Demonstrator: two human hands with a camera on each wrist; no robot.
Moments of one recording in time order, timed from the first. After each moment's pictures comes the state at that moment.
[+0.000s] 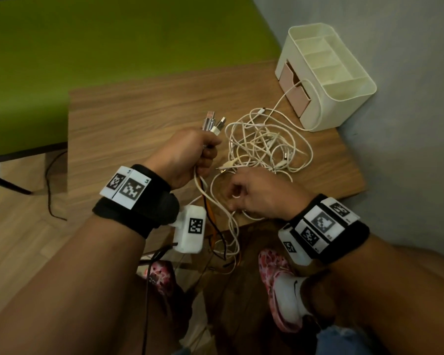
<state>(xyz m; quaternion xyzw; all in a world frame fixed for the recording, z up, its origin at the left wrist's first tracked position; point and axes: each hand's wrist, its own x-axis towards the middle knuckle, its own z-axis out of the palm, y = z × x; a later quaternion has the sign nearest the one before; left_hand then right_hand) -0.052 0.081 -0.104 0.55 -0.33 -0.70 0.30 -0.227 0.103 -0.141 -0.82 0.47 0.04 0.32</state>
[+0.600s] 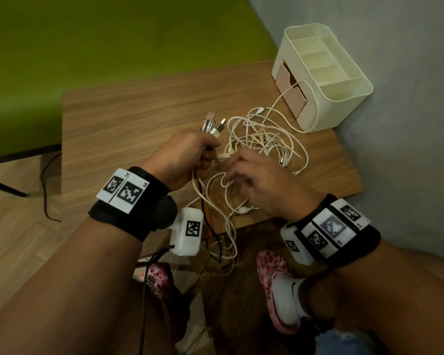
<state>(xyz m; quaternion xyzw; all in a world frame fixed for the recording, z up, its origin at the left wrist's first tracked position) -0.055 0.078 -0.108 0.56 -0.36 -0.68 0.30 -0.243 0.101 -0.147 -0.86 0.40 -0.17 0.26</state>
